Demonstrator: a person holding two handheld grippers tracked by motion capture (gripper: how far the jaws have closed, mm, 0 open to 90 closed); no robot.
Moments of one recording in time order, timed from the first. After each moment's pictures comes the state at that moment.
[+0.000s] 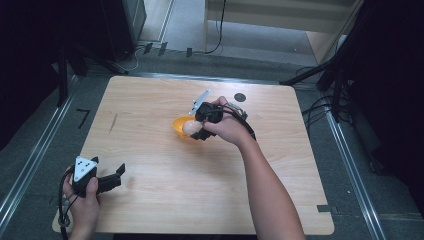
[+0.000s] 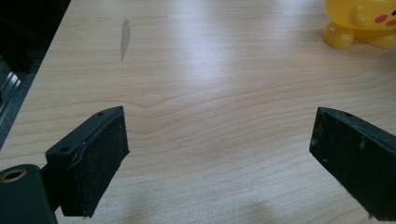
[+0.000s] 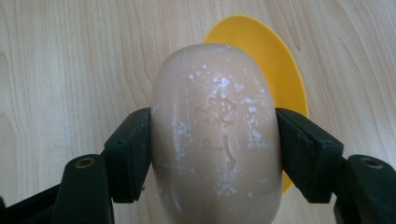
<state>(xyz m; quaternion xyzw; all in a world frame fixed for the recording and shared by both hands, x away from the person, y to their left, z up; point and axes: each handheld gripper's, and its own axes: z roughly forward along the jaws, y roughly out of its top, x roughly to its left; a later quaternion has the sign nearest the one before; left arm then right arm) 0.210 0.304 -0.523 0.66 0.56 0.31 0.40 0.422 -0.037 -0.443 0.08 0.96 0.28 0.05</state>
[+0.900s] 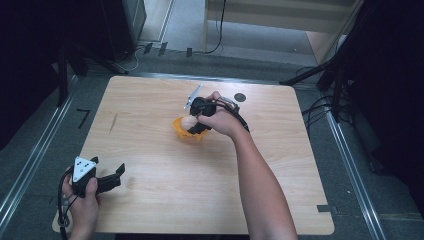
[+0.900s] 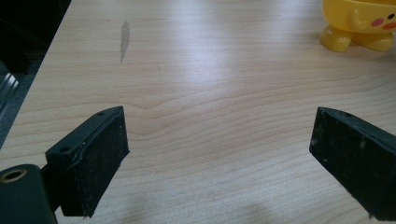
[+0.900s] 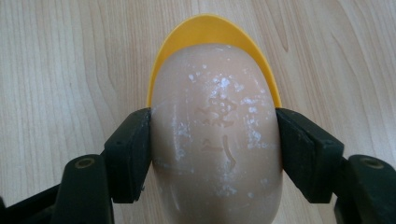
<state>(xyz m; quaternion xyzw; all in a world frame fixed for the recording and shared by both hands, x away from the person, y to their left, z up) 0.210 0.305 -0.523 0.66 0.56 0.31 0.41 0.452 -0.018 -0.455 0.08 0.96 0.25 0.04</state>
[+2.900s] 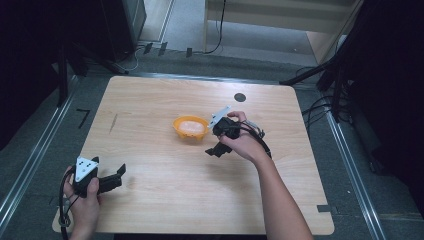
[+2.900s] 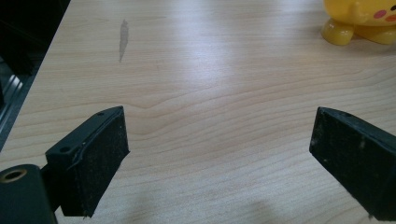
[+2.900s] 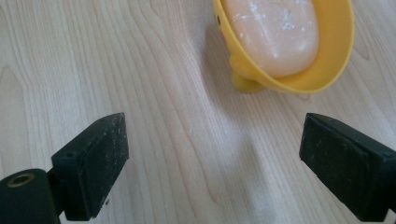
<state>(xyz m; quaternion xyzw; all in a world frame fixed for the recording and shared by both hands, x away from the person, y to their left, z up) 0.210 0.302 -0.523 0.66 0.55 0.31 0.40 0.391 -0.089 -0.477 0.14 0.95 0.29 0.04</state>
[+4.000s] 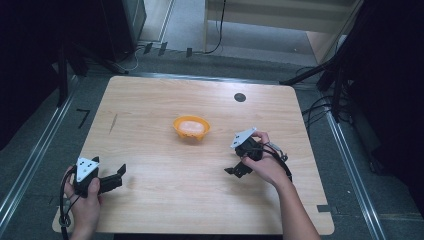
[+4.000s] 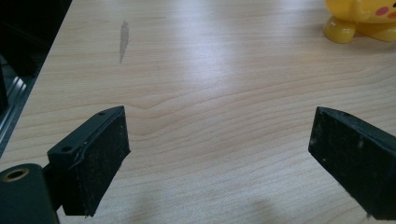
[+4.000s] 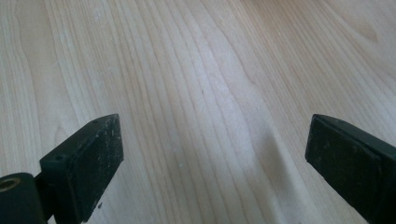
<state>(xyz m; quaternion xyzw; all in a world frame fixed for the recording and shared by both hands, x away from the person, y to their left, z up) 0.210 0.301 -0.523 0.67 0.55 0.32 0.39 0.341 -0.156 -0.505 0.17 0.94 0.30 0.04</state>
